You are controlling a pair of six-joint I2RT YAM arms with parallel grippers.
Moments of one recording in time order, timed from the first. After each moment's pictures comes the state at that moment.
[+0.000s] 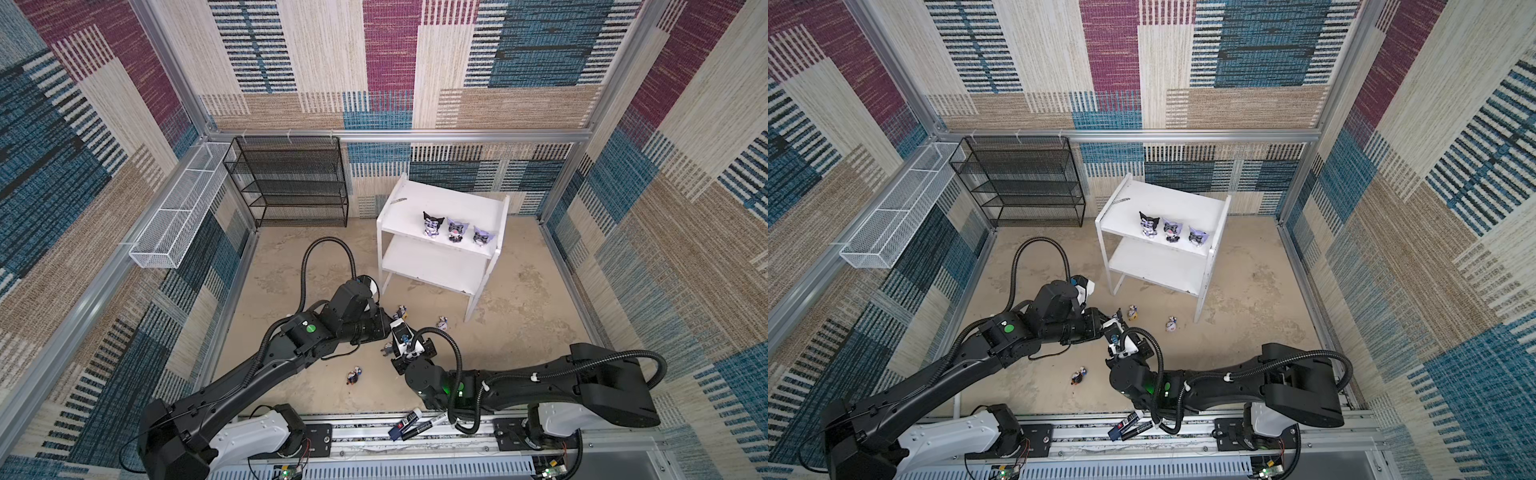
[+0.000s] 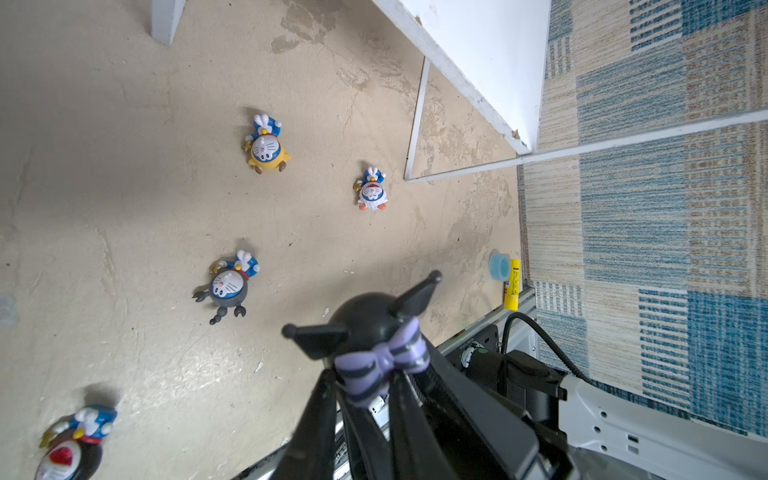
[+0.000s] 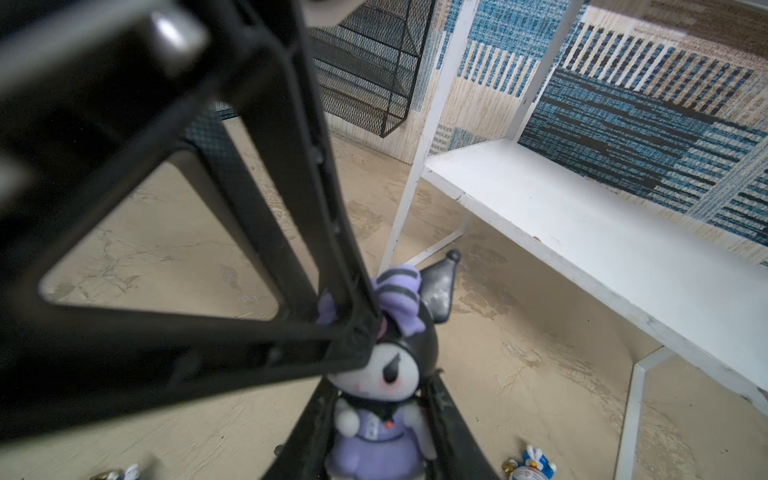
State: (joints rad) left arm -0.79 1.10 0.96 -0.60 0.16 -0.89; right arm 1.39 1.48 0.66 0.46 0.98 0.08
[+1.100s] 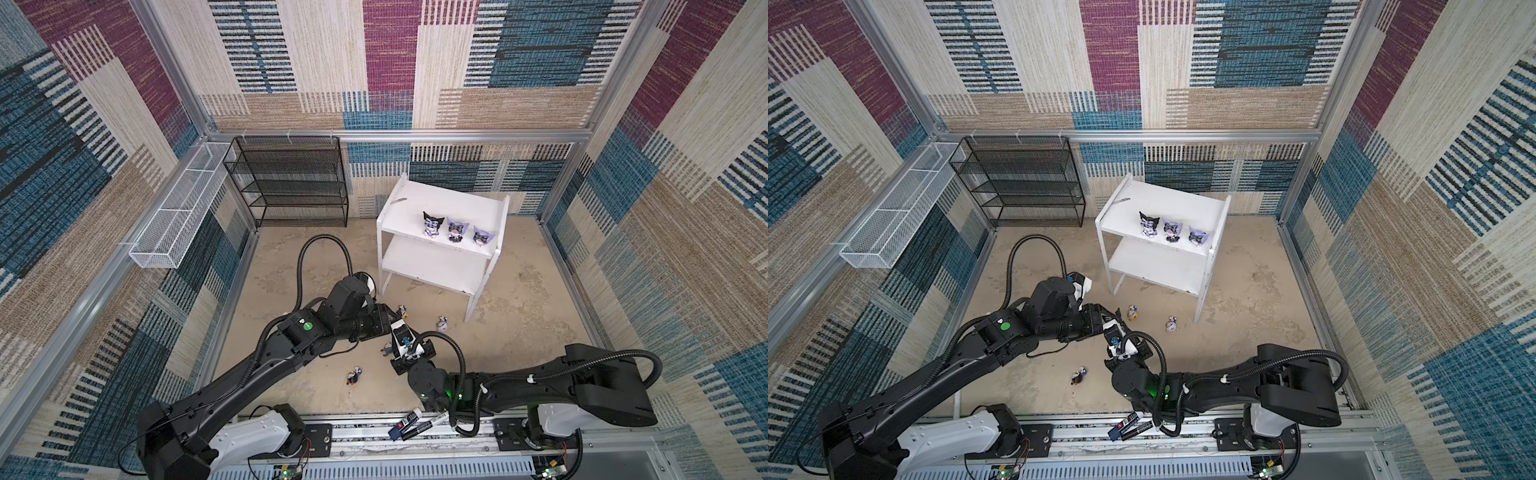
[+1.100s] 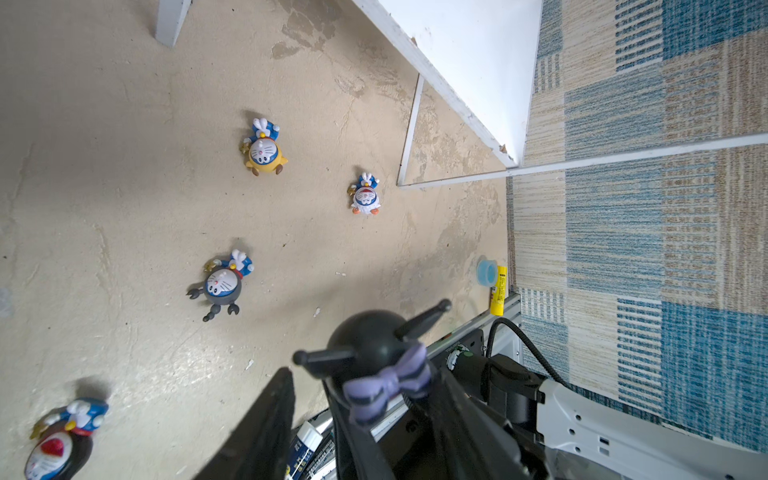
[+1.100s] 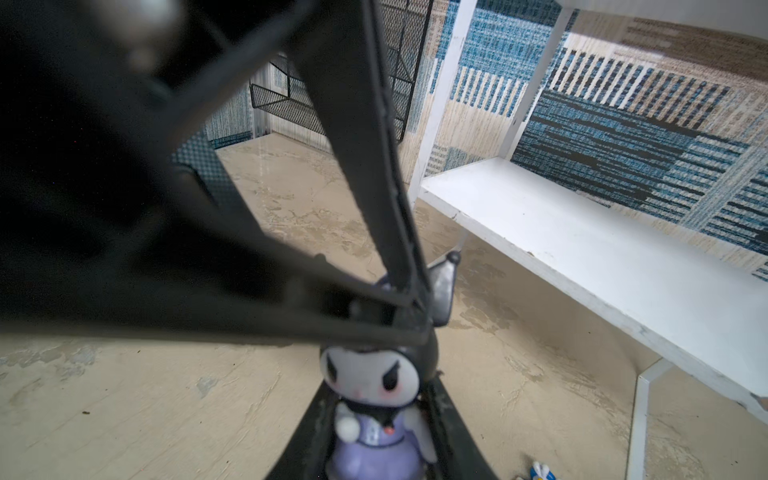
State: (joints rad) left arm -0.78 1.10 0.98 -0.62 0.18 -0.92; right arm 1.41 1.50 0.64 0.60 1.01 0.02
